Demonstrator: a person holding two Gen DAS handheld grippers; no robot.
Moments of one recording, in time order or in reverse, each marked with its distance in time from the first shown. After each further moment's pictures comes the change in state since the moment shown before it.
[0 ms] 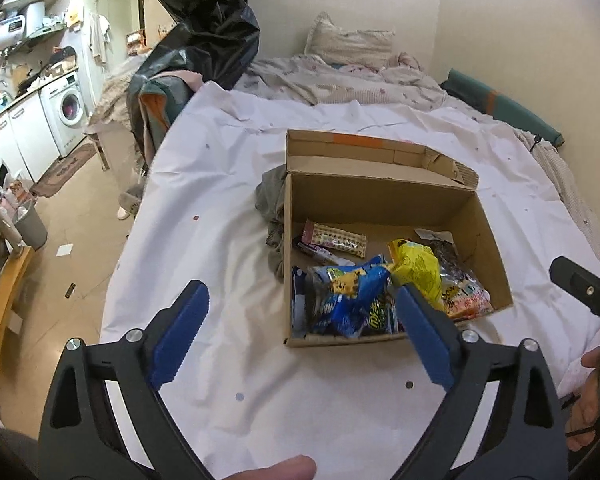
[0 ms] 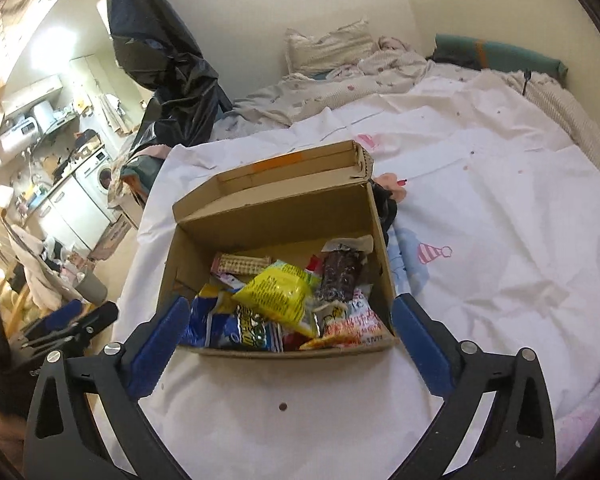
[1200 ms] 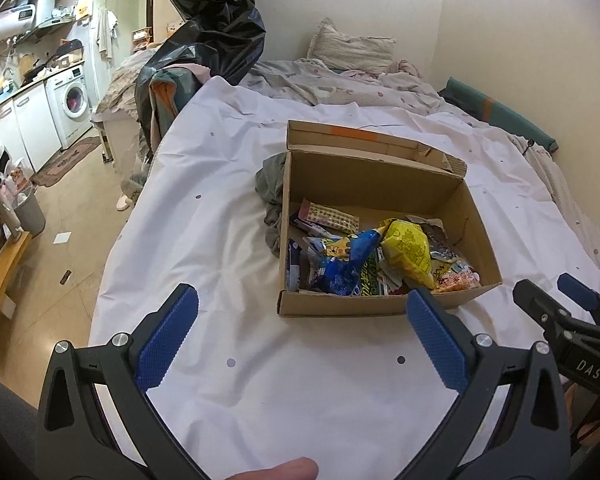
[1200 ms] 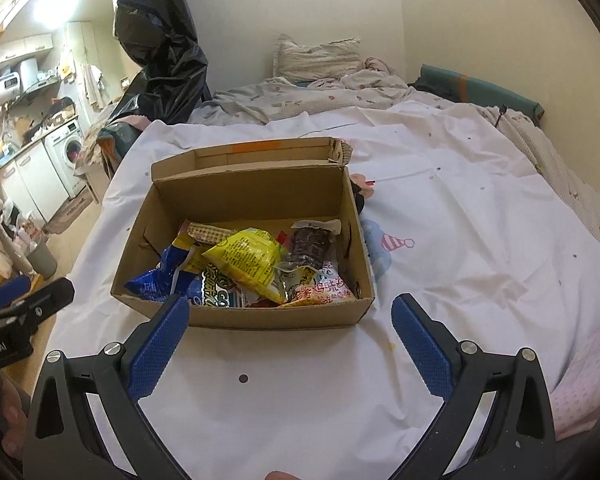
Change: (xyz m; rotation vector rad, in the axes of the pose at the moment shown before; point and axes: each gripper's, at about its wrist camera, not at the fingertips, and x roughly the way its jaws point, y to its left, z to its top) left arm -0.013 0.000 -0.037 -0.035 -0.021 -0.008; right arm -0.002 0.027 -0.045 -0.136 -0.033 -0.191
